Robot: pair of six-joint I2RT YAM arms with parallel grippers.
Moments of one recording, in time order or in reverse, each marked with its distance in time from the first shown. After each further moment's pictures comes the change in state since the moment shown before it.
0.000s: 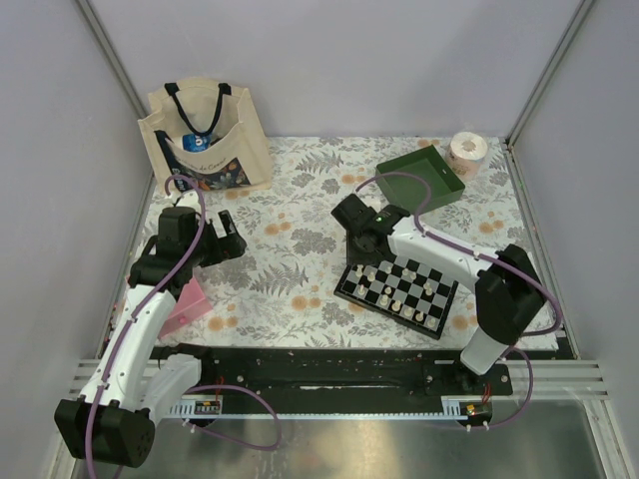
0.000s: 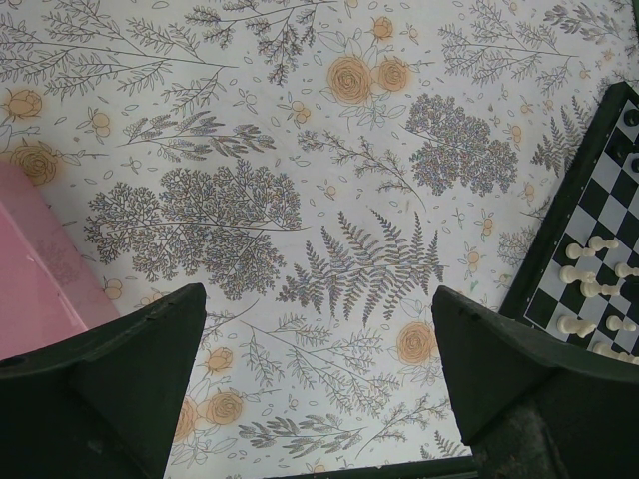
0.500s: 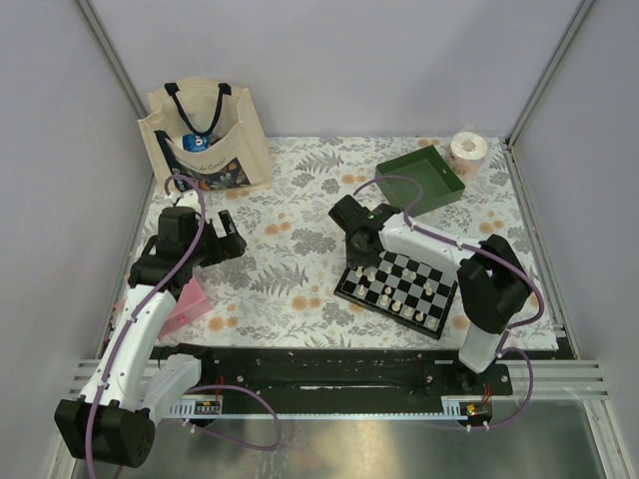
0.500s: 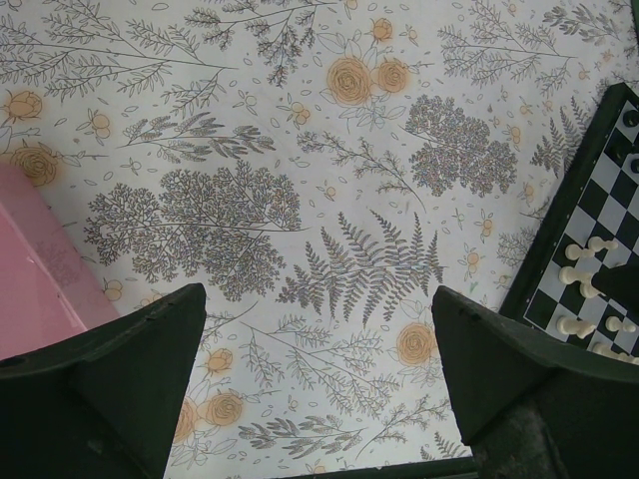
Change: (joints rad) left arm 0.001 0.000 0.000 0.003 0.000 0.002; right arm -0.019 0.113 0.022 -0.007 -0.009 -0.018
